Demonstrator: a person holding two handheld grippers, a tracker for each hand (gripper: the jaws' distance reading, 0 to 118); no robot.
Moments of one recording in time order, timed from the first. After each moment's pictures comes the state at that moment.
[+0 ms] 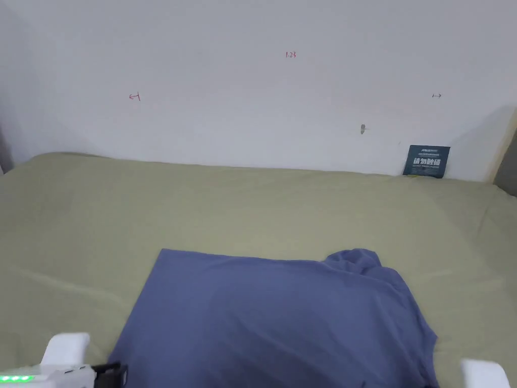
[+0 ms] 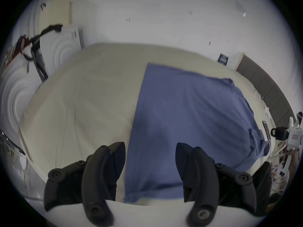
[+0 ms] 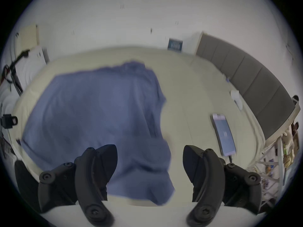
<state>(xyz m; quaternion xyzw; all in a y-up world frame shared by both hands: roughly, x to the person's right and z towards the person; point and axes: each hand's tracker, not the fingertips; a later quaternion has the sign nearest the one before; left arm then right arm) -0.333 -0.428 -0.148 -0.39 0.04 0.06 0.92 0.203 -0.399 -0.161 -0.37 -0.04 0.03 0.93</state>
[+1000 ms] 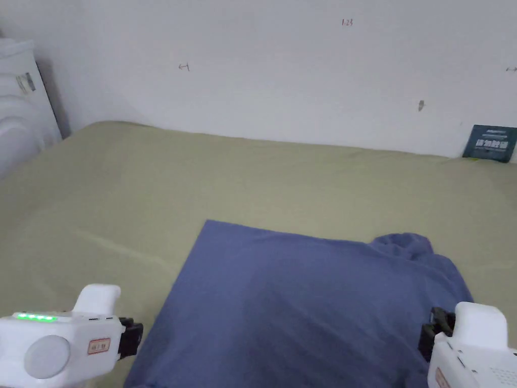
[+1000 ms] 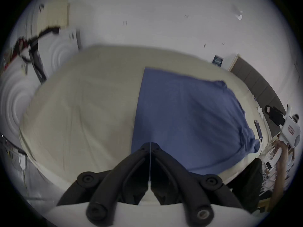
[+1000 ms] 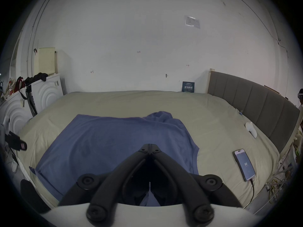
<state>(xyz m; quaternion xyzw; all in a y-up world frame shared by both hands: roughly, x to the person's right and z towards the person) -0.375 -0.412 -0.133 -0.46 0.01 0.09 0.88 0.117 -0.380 -0.167 -0.21 0.01 0.01 0.98</state>
